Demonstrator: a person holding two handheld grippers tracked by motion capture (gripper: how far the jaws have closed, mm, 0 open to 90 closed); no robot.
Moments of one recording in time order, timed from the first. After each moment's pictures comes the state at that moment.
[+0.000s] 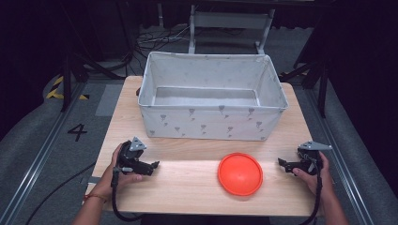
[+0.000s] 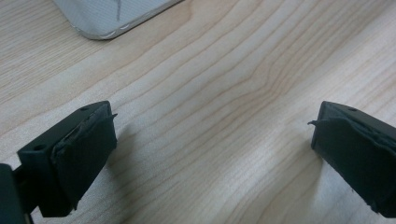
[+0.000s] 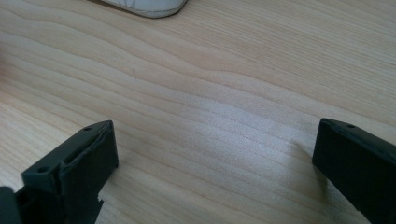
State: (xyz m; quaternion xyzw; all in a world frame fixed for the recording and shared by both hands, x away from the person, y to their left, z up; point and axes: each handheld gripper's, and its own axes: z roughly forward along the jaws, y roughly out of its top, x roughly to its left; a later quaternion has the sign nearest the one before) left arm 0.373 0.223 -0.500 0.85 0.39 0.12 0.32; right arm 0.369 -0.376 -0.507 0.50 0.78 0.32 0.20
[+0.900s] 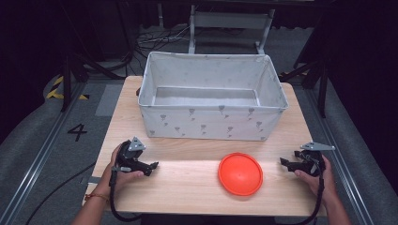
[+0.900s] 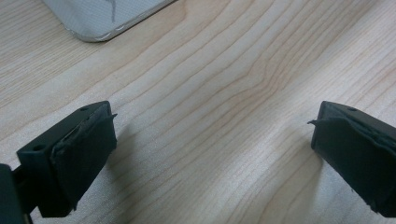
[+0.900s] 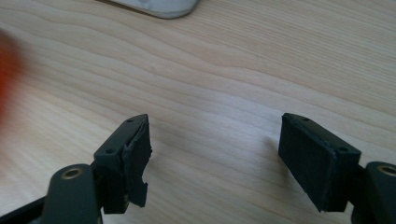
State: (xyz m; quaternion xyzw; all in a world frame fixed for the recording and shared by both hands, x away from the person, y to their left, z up) left arm 0.375 0.226 -0.500 0.86 0.38 0.13 0.32; right arm 0.360 -0.373 -0.494 0.51 0.78 0.32 0.18
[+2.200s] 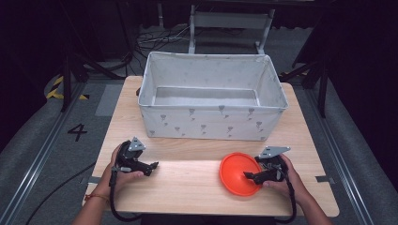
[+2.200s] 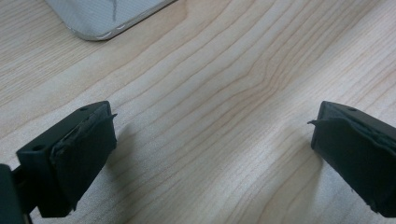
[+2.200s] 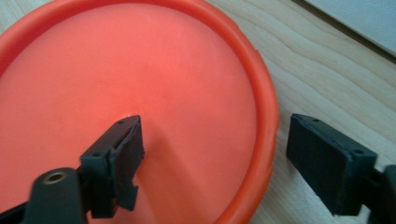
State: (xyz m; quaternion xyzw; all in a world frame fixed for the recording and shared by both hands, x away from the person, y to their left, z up) left arm 0.375 0.226 -0.499 0.86 0.38 0.13 0.32; right arm 0.351 -0.258 -0.492 0.34 0.87 0.33 0.09
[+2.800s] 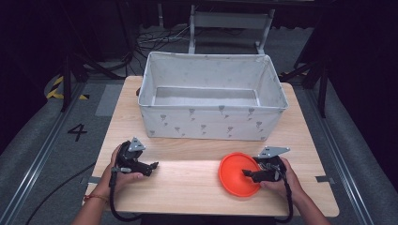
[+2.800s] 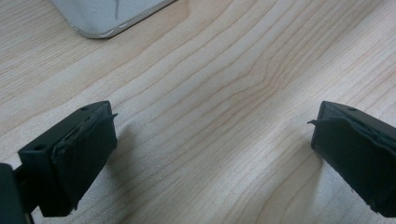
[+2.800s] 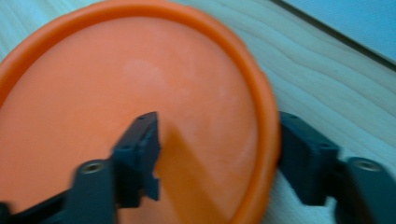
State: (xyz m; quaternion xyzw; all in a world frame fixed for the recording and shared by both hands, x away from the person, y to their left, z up) left arm 0.373 0.225 -0.500 0.86 0.39 0.13 0.32; right arm 0.350 -0.253 -0.492 0.36 0.86 0.35 0.10
